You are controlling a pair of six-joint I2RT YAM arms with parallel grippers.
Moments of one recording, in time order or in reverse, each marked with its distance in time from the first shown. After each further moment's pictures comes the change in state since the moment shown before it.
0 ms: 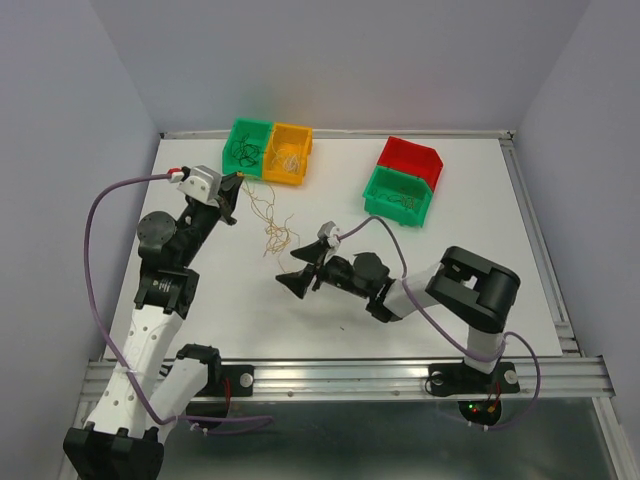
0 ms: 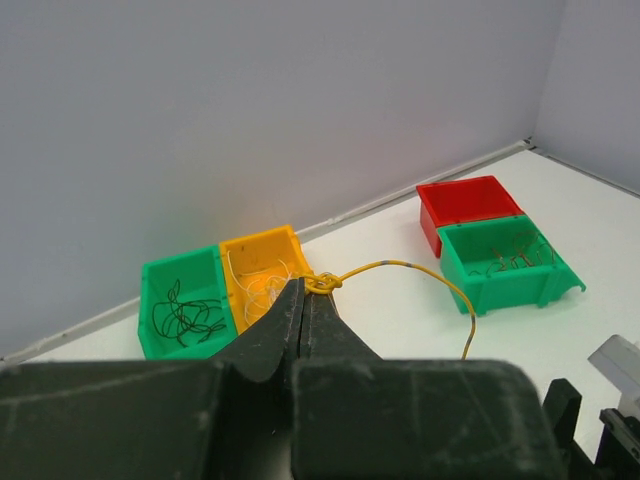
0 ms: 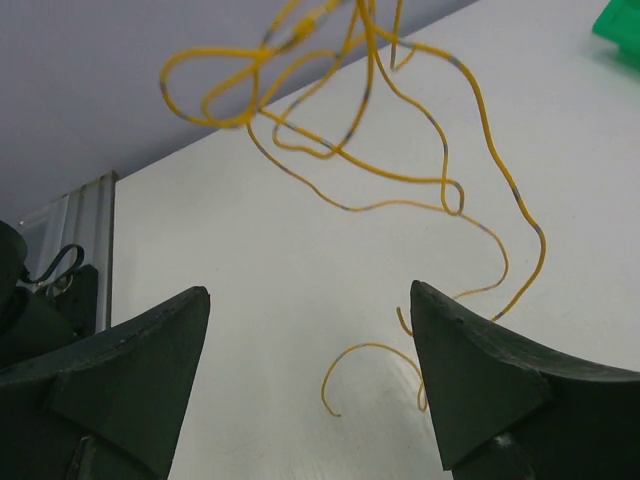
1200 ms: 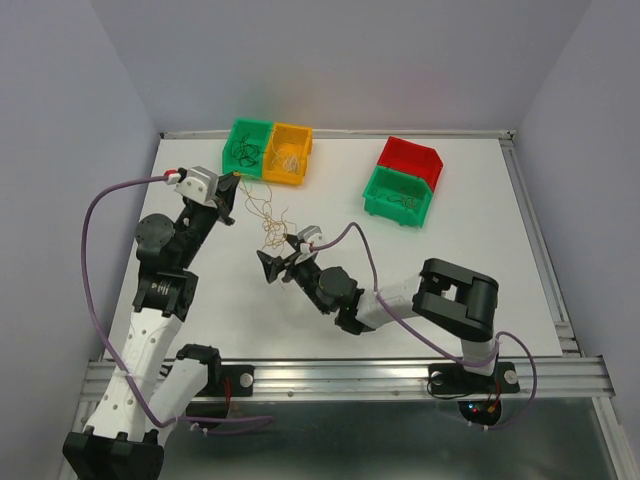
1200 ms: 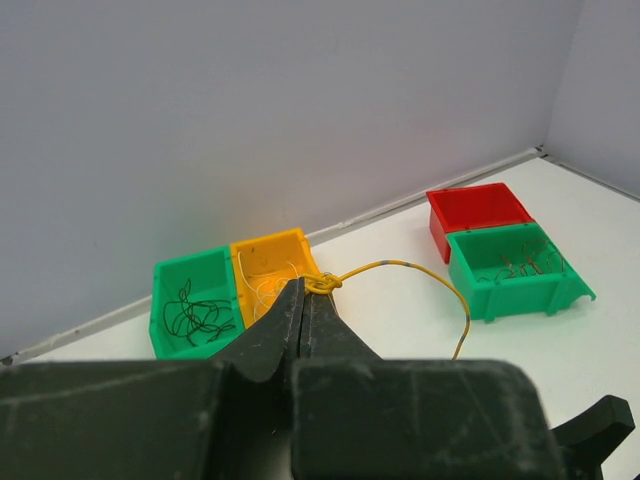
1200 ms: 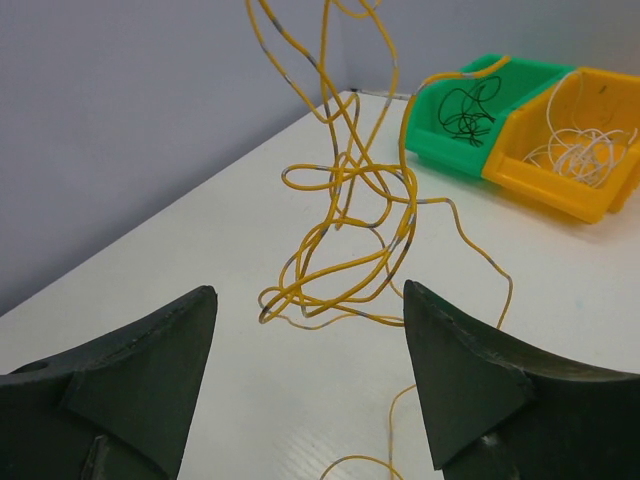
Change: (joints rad) left arm 0.000 -0.018 0.000 -0.006 -0.030 0.000; right arm 0.227 0.041 0.234 -0.045 0.696 -0.232
